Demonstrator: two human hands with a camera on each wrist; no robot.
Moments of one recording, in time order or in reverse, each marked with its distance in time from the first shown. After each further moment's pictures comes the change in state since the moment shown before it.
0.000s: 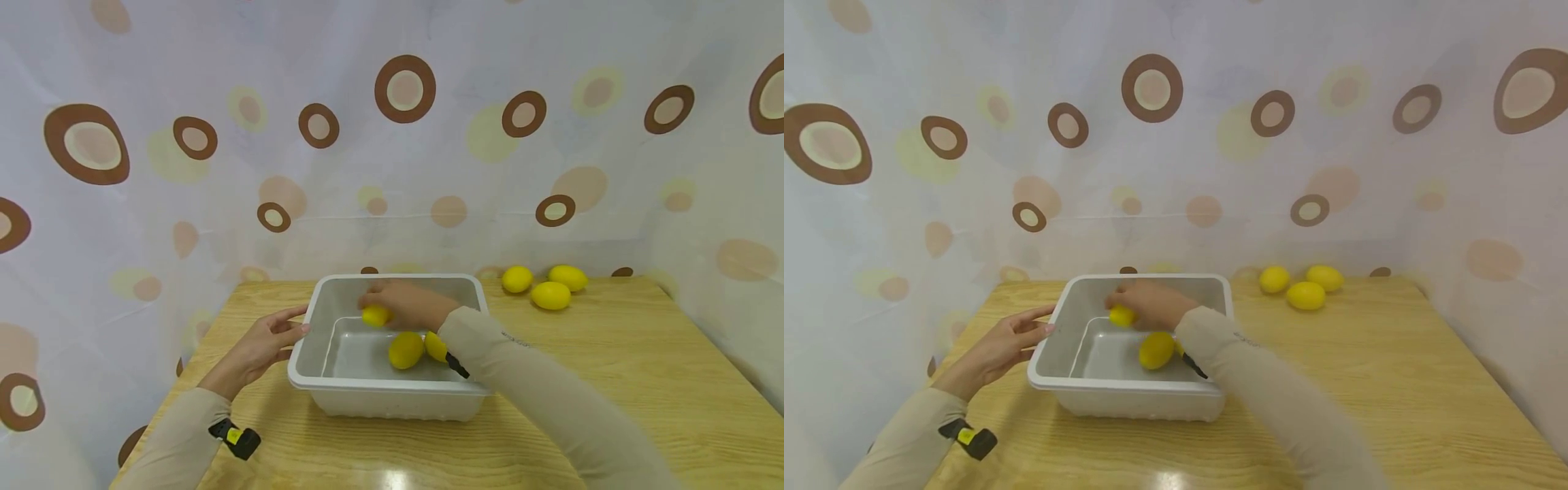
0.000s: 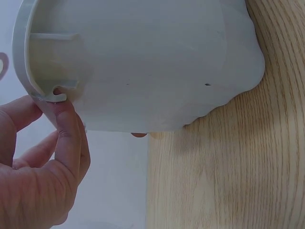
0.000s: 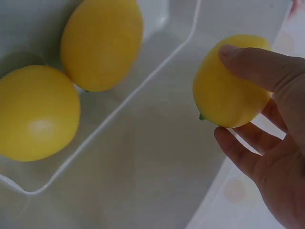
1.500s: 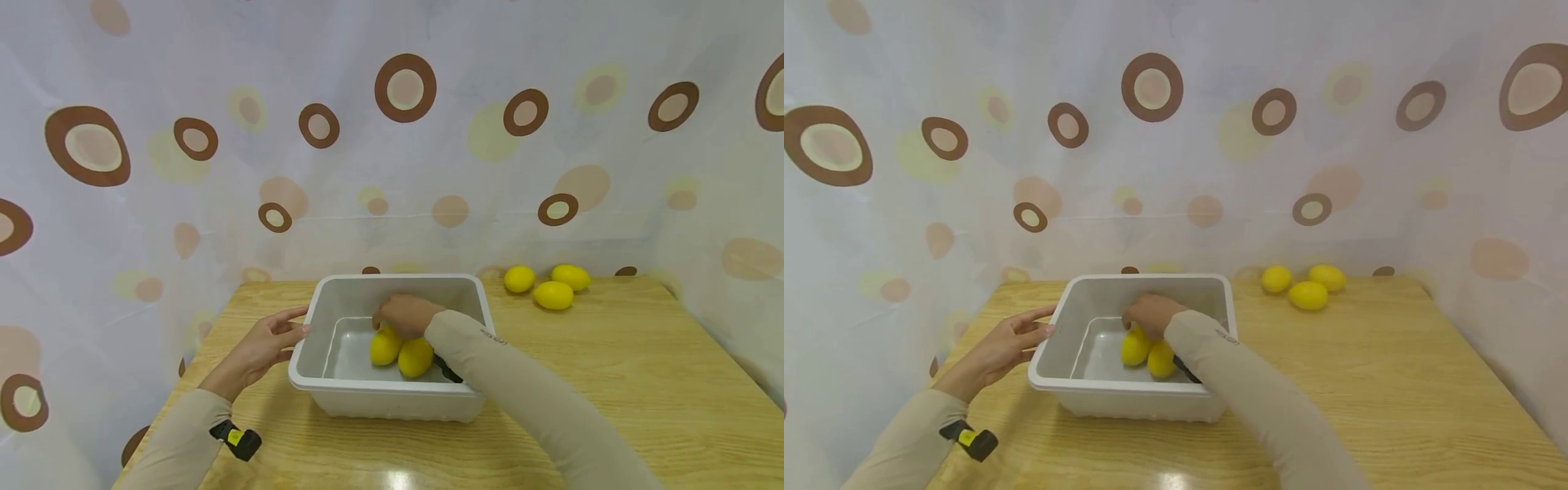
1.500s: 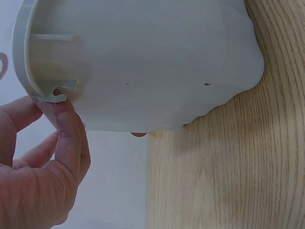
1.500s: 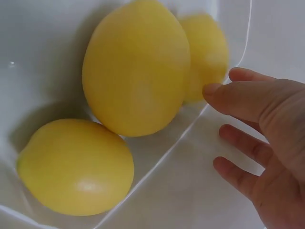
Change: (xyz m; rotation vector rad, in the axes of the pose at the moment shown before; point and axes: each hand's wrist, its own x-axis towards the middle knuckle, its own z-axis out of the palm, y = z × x) left_hand 0.000 -0.002 0.001 0.013 0.013 -0.018; right_hand 0.013 0.008 0.033 -0.107 -0.186 0.148
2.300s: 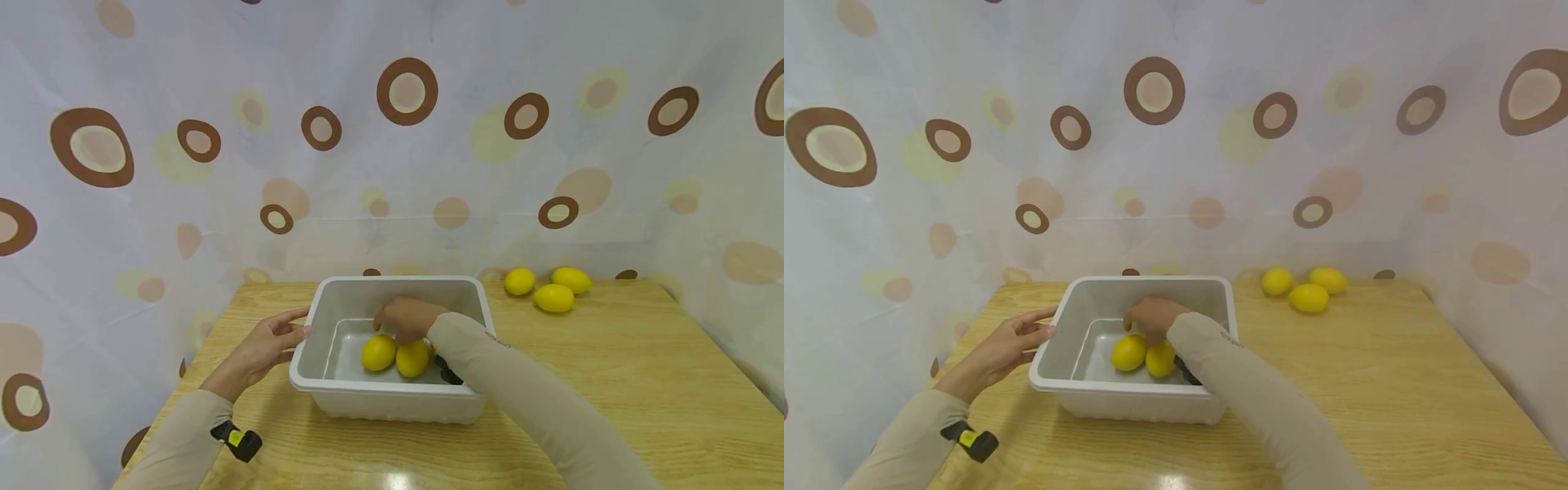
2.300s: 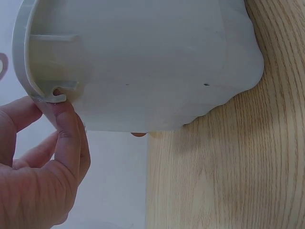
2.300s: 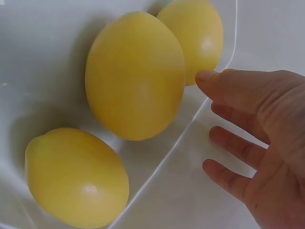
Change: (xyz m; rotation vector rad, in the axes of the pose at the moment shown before) left_hand -0.002 0.003 0.000 -0.016 -0.018 0.016; right_hand -0.006 -0.004 -0.006 0.169 -0.038 0.055
